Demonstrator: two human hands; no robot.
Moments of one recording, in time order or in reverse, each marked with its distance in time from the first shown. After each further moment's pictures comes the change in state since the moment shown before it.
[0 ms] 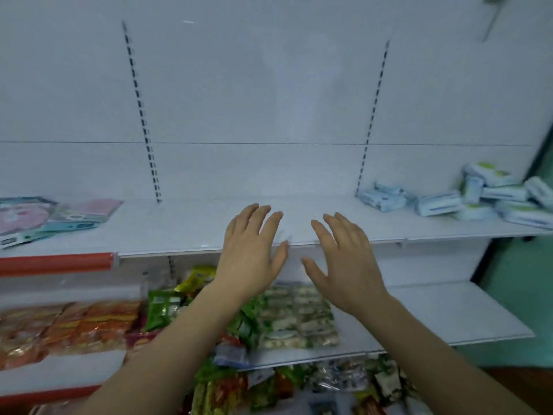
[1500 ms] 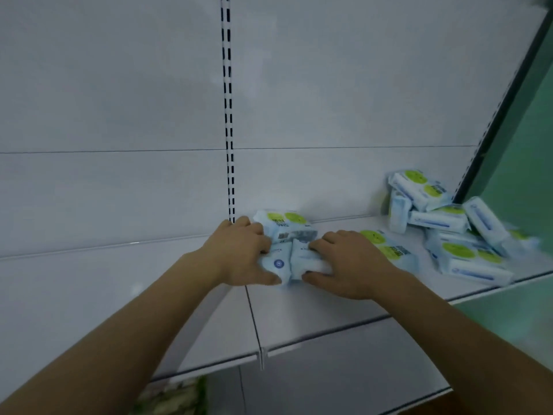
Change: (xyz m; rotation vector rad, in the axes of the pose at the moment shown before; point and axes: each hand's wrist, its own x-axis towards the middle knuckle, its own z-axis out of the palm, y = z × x) left_hand 0.325 0.160 0.314 0.136 -0.686 0.250; right_hand 0.128 0.461 0.070 -0.198 -0.609 0.011
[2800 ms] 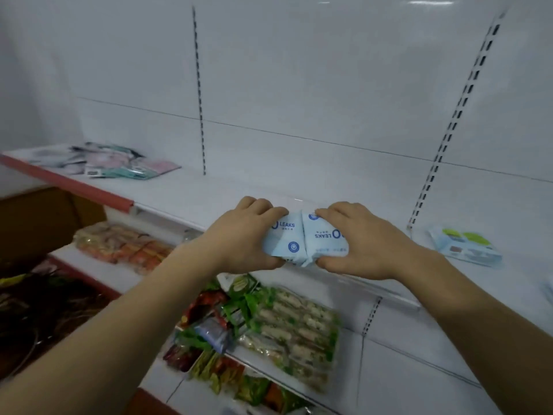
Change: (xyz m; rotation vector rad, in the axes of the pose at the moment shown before) left_hand -0.363 -0.013 -0.056 -0.041 0.215 -0.636; right_hand -0.044 -0.255 -0.106 0.232 0.127 -0.706
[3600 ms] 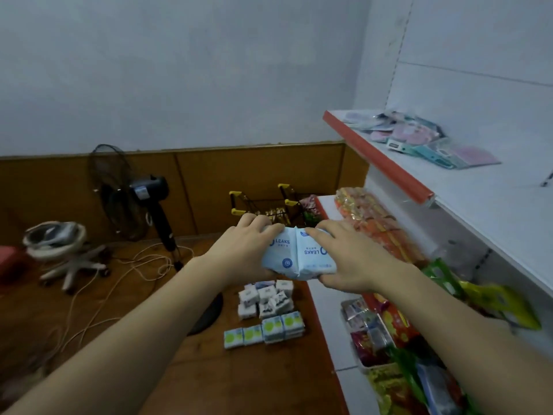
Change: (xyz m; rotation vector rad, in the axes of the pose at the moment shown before) left_hand -0.331 -0.233 -0.010 0.238 -0.228 -1.010; right_hand 0.238 -0.391 0.166 0.107 -0.167 -1.012
